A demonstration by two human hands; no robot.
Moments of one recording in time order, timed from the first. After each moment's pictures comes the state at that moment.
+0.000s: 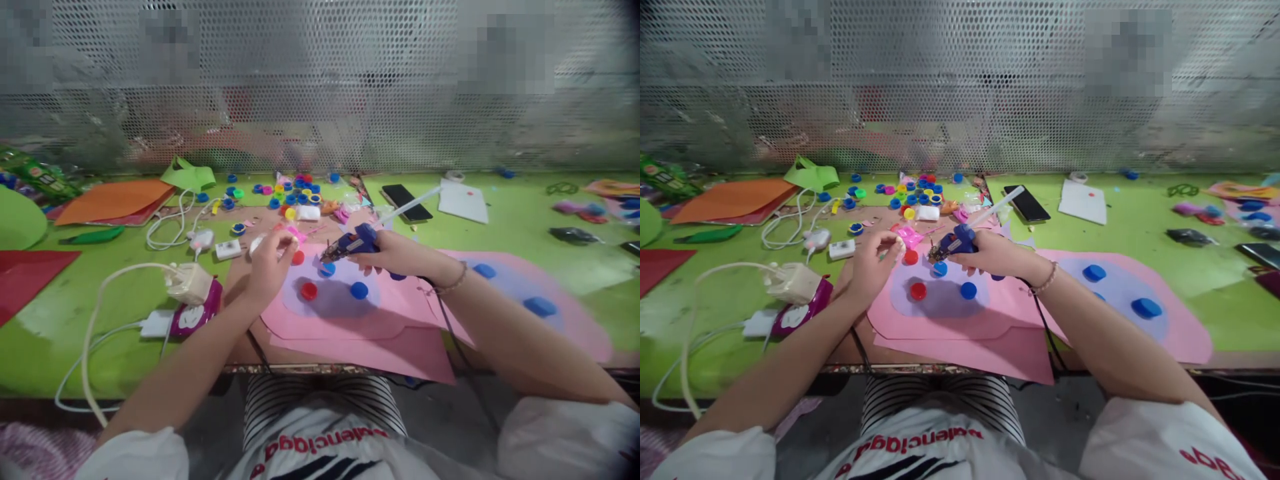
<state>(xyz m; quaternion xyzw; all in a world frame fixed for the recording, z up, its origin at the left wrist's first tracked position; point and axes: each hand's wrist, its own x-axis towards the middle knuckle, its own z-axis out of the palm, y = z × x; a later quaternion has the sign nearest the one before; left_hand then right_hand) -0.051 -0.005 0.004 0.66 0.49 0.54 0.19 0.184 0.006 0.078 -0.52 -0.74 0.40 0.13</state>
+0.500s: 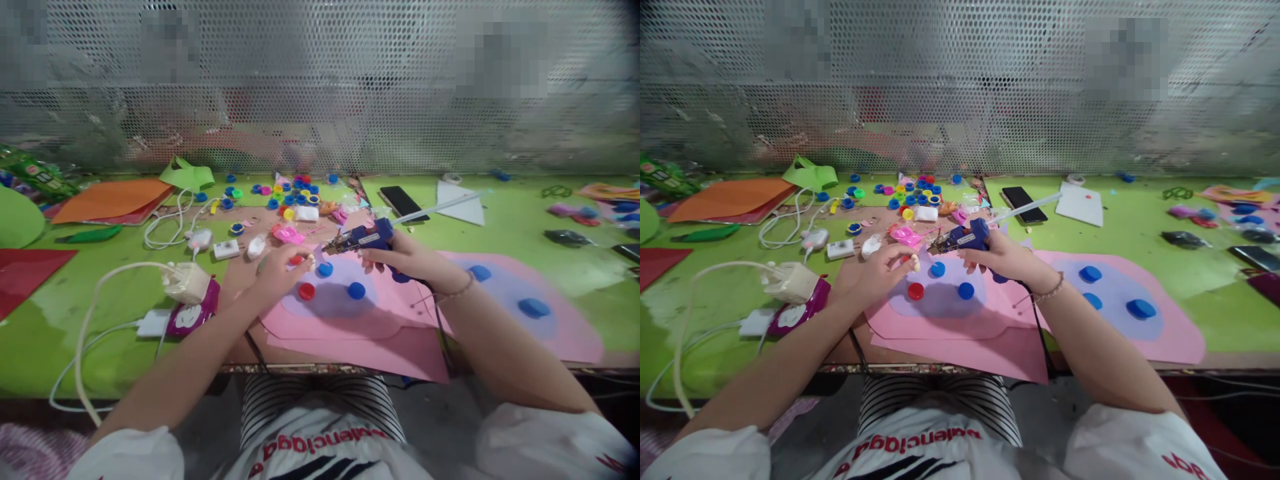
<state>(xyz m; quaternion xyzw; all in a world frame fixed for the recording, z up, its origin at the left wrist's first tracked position) -0.044 -0.013 0.010 0.72 0.47 0.41 0.29 0.201 -0.005 0.075 -0.46 -0.73 0.44 0.25</state>
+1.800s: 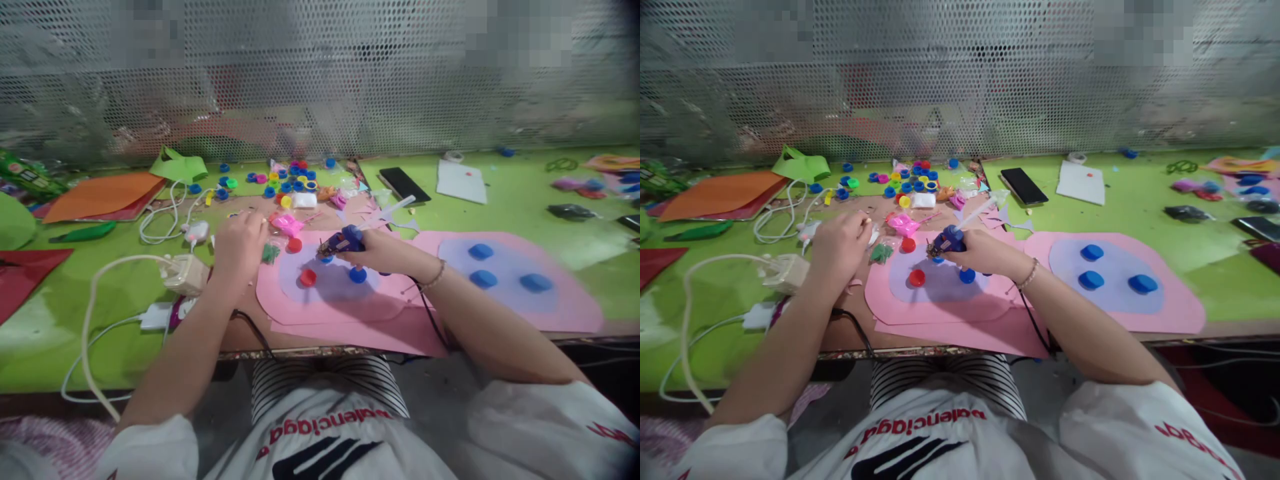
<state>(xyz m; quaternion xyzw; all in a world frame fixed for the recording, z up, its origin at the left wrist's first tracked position) -0.082 -0.006 0.043 0.75 0.61 0.21 -0.16 0.174 -0.009 0.058 -0.54 -0.78 0.30 0.06</state>
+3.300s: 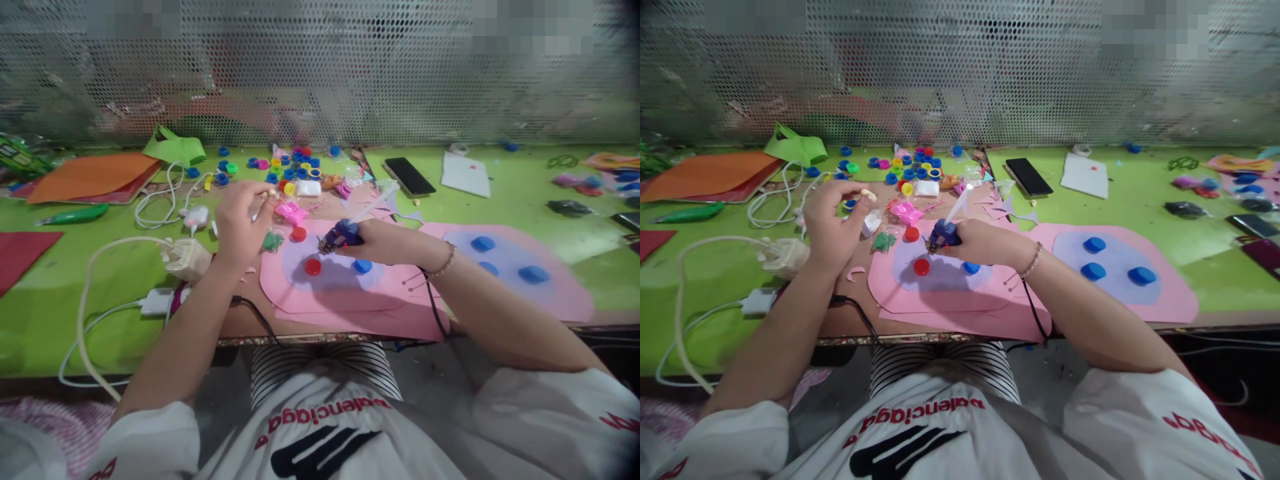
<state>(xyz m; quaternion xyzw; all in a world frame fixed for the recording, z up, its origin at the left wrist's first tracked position) -0.085 -0.005 0.046 0.72 0.47 0.51 -0.05 0.155 -0.012 0.076 -0.51 -0.83 0.23 -0.04</state>
